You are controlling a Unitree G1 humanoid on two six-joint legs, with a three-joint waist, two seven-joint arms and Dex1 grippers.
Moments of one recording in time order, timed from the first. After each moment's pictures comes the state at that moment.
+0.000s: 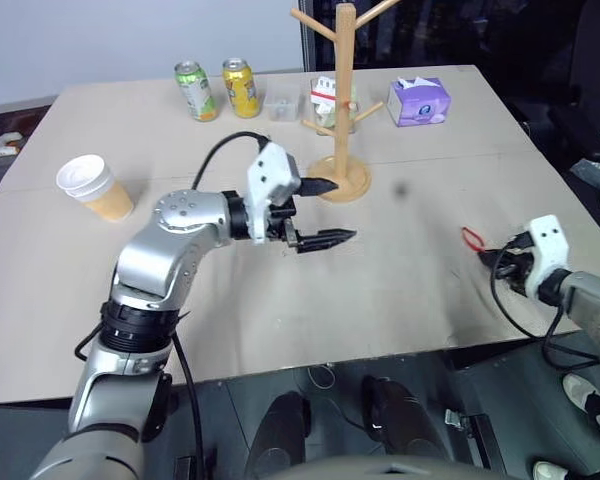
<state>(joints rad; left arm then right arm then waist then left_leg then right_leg) -0.61 0.59 -0.01 -0.23 -0.49 0.62 -0.99 -0.20 -0.62 -0.15 -0.23 0.43 0.74 0.54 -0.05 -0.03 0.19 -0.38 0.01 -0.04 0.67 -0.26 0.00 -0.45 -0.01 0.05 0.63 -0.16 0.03</state>
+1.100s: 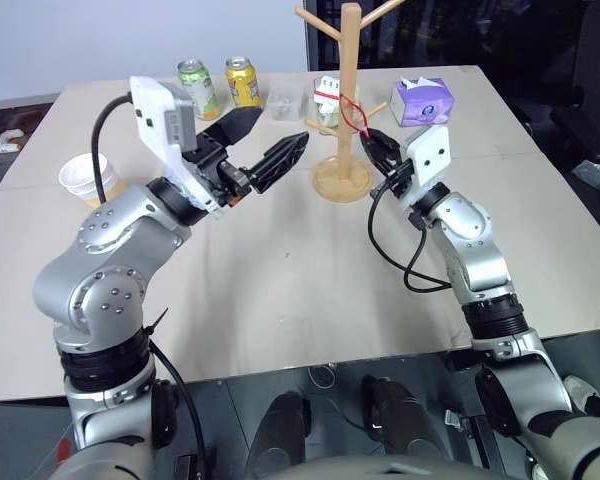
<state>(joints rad) -0.54 0.52 0.30 -0.51 -0.83 0.81 -0.43 -0.68 -0.18 0.09 0.19 0.12 -0.05 0.43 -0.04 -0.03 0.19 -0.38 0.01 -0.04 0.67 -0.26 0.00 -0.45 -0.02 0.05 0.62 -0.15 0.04</state>
